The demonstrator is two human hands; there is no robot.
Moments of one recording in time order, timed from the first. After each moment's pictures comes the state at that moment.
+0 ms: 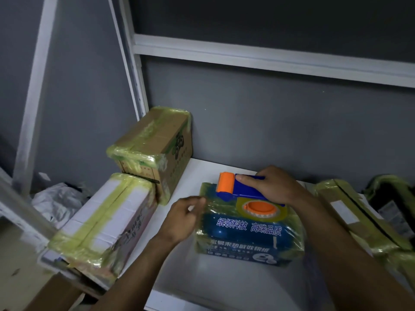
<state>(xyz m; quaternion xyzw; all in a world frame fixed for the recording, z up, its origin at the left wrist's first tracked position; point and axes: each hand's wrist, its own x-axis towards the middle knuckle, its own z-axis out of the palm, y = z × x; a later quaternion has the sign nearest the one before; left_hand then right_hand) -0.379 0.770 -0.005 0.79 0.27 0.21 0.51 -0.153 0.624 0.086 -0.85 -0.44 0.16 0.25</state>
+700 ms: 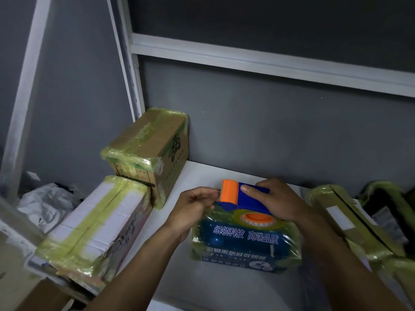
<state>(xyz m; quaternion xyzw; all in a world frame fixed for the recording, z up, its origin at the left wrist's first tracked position) -0.347 0.761 0.032 0.60 0.28 0.19 0.72 -0.151 0.608 0.066 -0.81 -0.47 0.15 0.31</state>
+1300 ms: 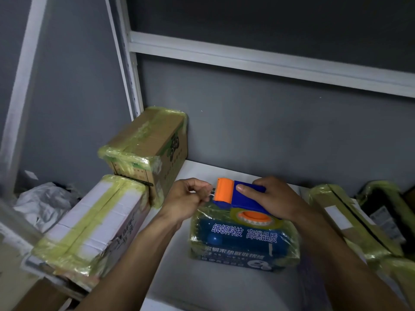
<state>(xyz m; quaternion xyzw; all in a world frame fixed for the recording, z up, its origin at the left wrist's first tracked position) -0.342 0.778 0.042 0.64 0.31 0.22 0.67 -0.160 0.610 0.078 -0.82 -0.47 0.15 0.28</state>
